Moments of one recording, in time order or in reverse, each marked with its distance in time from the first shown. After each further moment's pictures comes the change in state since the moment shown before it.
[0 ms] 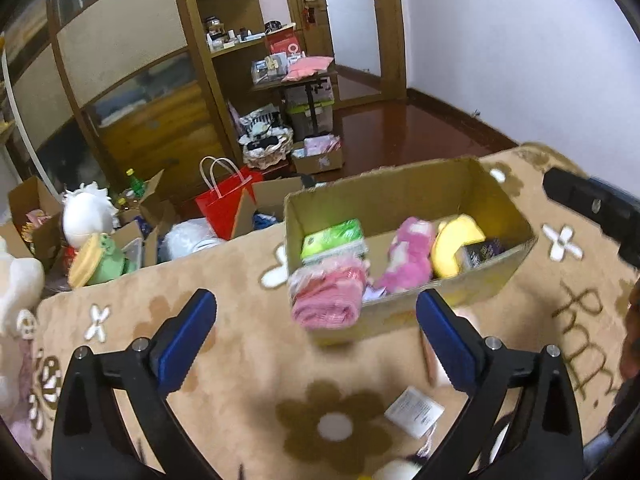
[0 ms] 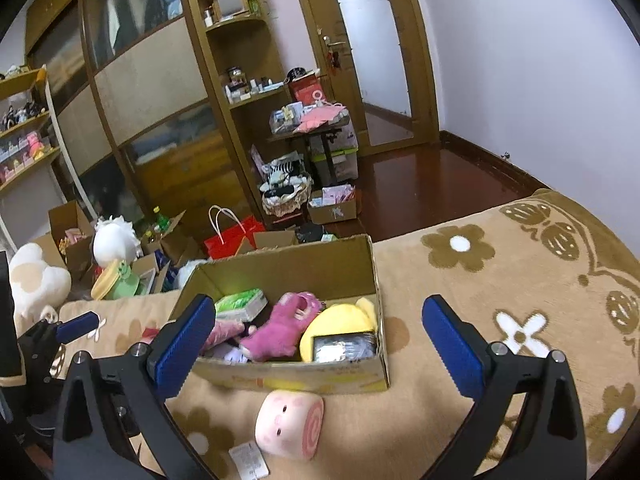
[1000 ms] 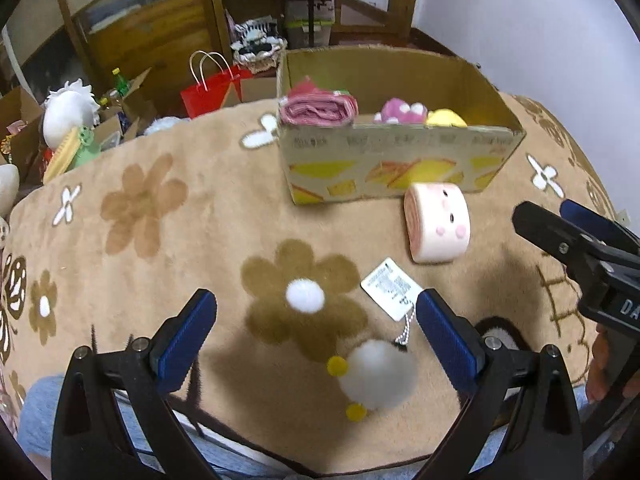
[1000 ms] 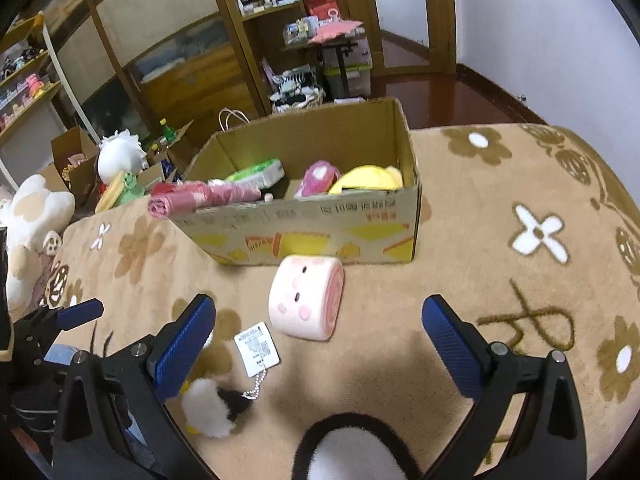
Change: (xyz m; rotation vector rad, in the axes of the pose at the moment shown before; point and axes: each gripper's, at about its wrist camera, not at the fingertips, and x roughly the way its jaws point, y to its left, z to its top) left arm 0.002 0.003 -0.080 -0.133 0.292 -0.121; right arm 0.006 0.015 -0.076 -0.051 0.308 0.015
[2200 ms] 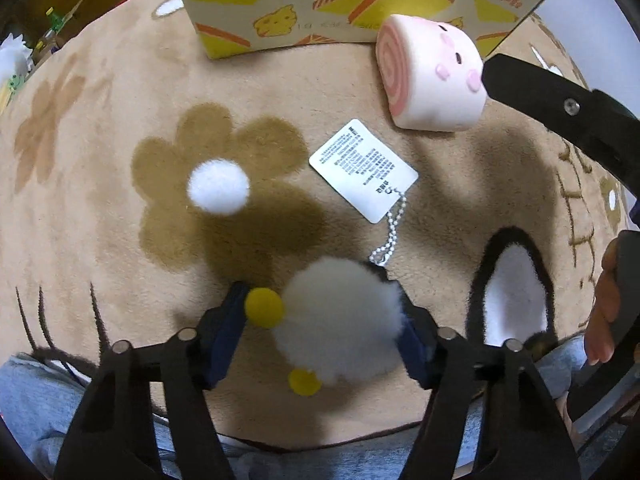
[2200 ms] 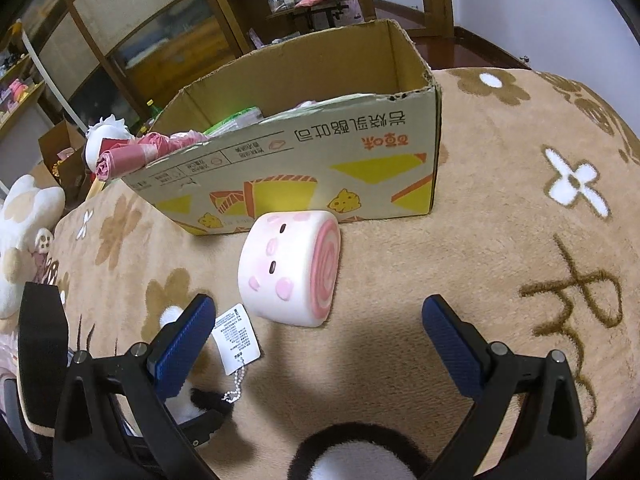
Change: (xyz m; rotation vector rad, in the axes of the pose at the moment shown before) left arm 0.088 -0.029 -0.038 0.055 0.365 -0.124; right arm 0.058 -0.010 -0.019 0.065 0.098 0.024
